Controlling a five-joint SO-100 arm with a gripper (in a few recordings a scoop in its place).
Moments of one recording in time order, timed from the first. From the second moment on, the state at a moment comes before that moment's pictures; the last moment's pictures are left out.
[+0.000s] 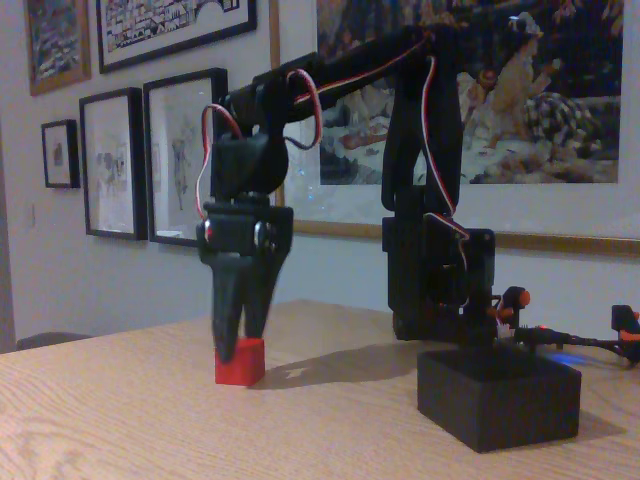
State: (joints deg) arm -16.2 93.9 121.3 64.9 33.4
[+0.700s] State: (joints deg) arm -15.9 100.5 120.4 70.0 30.4
